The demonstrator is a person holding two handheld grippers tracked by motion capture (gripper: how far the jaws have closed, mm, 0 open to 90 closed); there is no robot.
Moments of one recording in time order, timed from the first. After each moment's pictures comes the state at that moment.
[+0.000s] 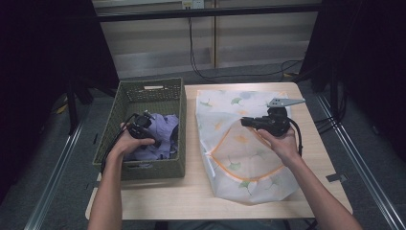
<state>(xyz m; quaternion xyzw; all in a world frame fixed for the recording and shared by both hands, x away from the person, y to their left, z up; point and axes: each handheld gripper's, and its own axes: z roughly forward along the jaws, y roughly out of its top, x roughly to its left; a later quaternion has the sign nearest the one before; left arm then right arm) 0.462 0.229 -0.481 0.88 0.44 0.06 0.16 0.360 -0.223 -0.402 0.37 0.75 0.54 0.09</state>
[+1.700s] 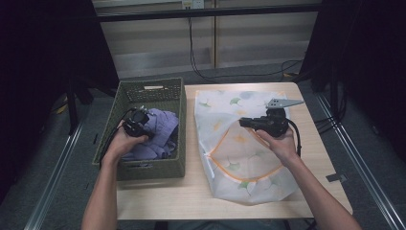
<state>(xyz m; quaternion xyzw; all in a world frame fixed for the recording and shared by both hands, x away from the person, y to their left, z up) 0.442 0.228 -0.428 0.90 0.36 0.11 0.20 0.360 -0.220 -0.404 0.35 0.75 0.55 0.10</state>
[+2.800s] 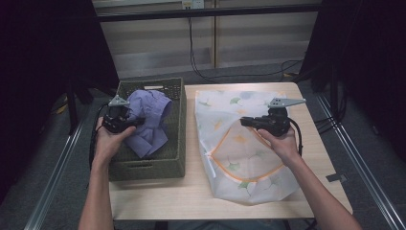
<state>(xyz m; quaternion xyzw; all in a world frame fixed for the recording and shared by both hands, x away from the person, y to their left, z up) 0.412 0.263 -0.381 0.82 0.39 0.19 0.37 0.359 -0.224 -0.401 0.35 0.75 0.55 0.09</state>
